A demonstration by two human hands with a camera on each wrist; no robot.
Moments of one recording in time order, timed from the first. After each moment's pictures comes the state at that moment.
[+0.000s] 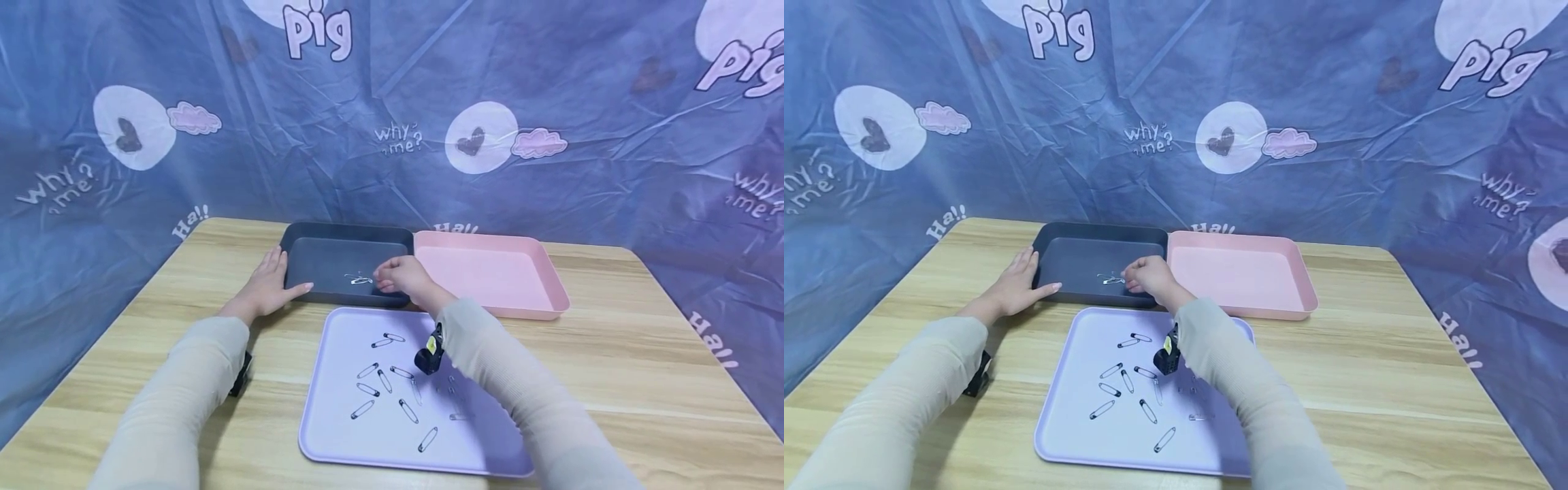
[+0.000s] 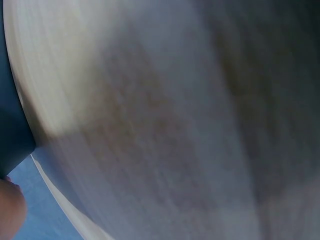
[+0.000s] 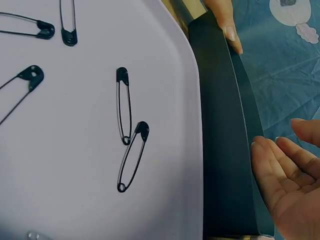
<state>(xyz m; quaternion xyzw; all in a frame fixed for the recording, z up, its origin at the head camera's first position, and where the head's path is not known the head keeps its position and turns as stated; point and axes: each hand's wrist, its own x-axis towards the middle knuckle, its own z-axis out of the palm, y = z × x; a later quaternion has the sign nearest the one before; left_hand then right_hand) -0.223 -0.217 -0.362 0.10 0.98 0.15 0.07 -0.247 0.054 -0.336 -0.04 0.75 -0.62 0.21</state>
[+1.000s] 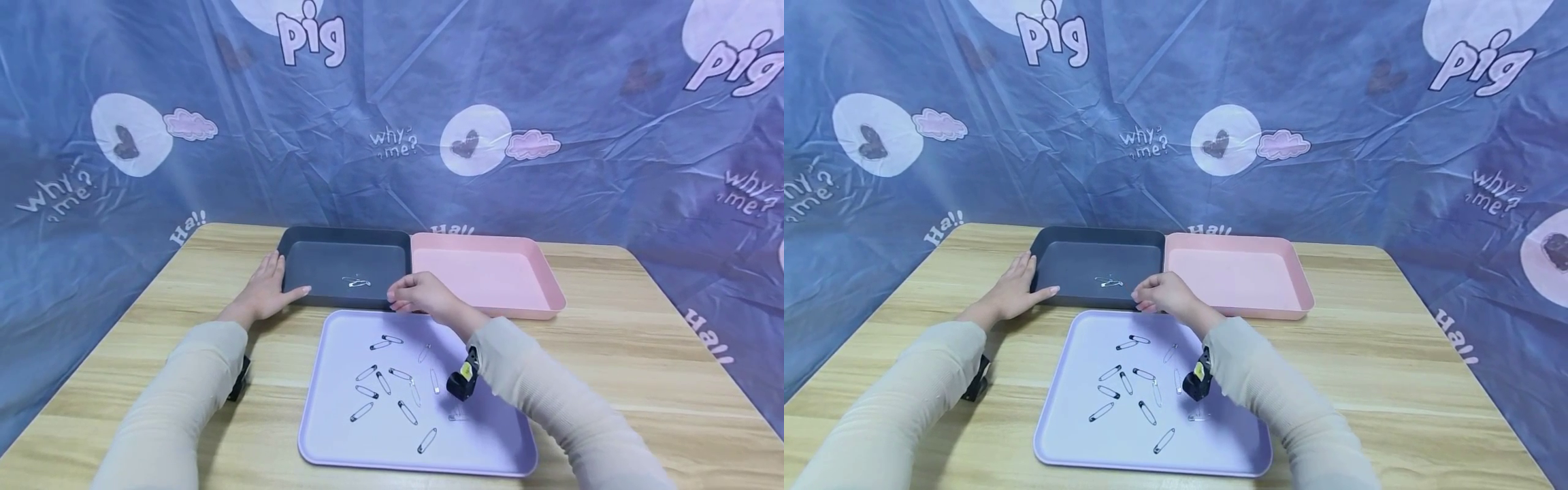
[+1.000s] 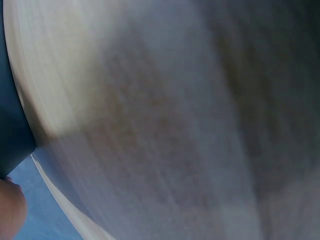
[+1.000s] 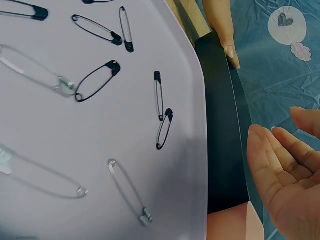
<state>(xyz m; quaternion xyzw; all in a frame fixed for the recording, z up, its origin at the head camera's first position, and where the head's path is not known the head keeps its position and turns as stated) -0.225 -0.217 -0.366 0.11 0.98 0.15 0.06 -0.213 0.095 -0.327 -0.09 0.74 -0.62 0.24</state>
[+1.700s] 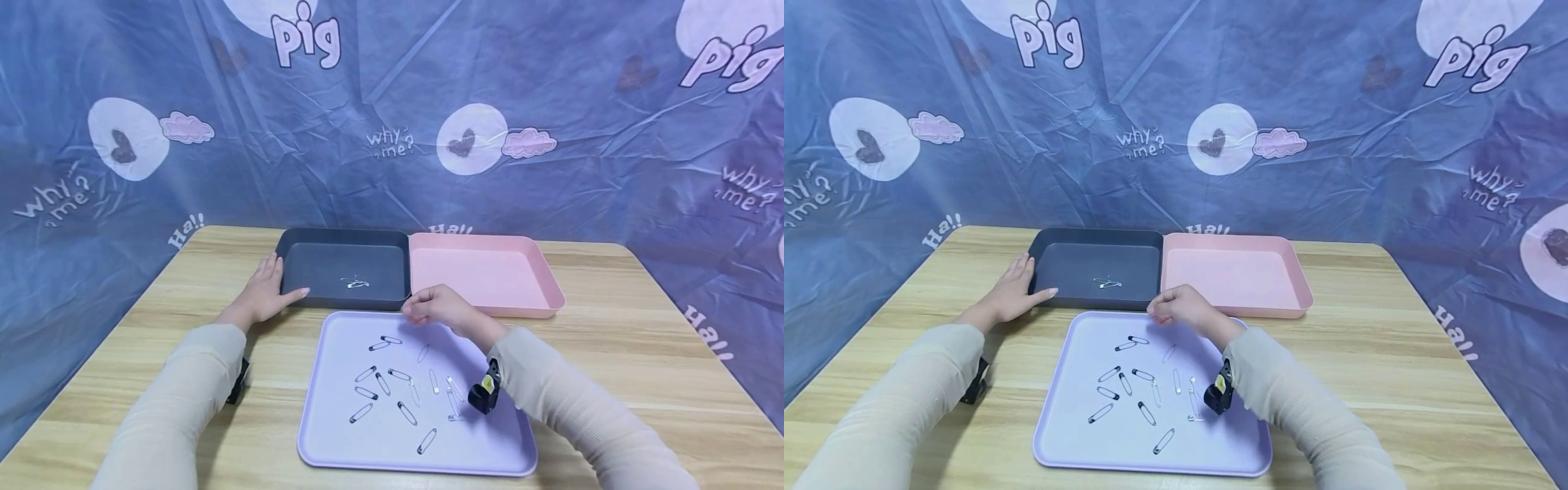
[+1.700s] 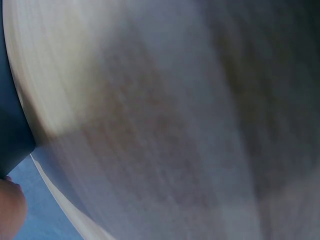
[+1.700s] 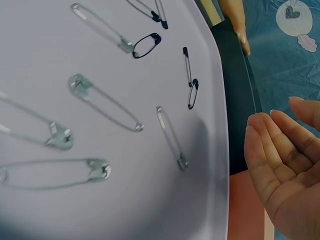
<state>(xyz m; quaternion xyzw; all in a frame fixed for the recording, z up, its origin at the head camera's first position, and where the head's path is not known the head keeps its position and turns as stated) -0.223 -0.216 -0.365 0.10 0.98 0.15 0.06 -0.198 0.127 -0.334 -0.13 0.76 -0.59 0.25</state>
